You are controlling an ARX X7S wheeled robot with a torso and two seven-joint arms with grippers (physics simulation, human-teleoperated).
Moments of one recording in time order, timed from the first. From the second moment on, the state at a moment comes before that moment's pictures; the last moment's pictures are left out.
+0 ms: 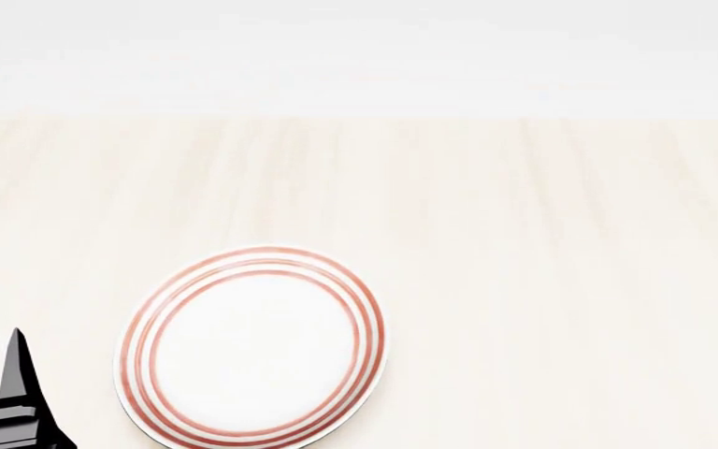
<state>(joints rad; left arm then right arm) 0.03 -0.21 0.02 0.67 -0.30 -0.43 -0.35 -0.11 0.83 0.10 -0.49 1.04 0.83 -0.04</state>
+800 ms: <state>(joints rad) 0.04 -0.24 0.03 0.66 -0.33 -0.41 -0.39 -0.07 0.81 0.08 -0.51 1.02 0.79 -0.05</state>
